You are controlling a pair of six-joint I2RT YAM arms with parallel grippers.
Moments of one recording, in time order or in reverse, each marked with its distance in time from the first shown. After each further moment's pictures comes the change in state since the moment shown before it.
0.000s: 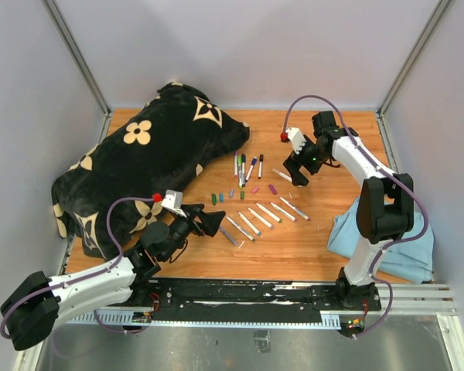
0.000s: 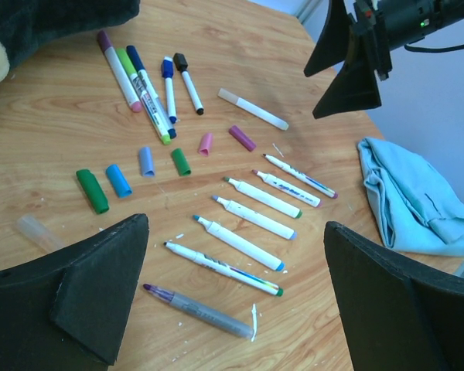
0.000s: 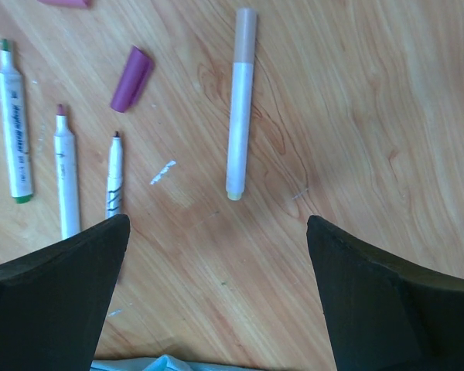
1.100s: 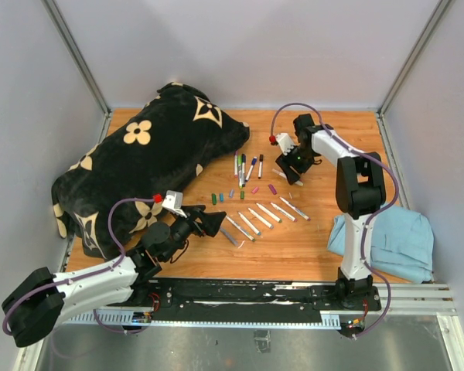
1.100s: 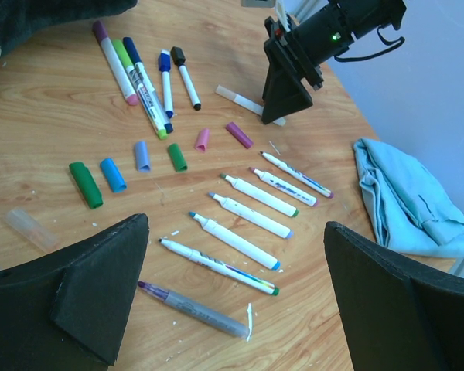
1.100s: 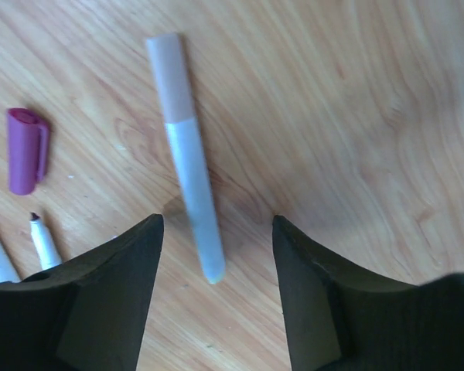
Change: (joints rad) left arm 0.000 0.050 -0.017 0.063 0.003 -0.035; right arm 0.040 0.350 0.218 -0.036 0.164 0.129
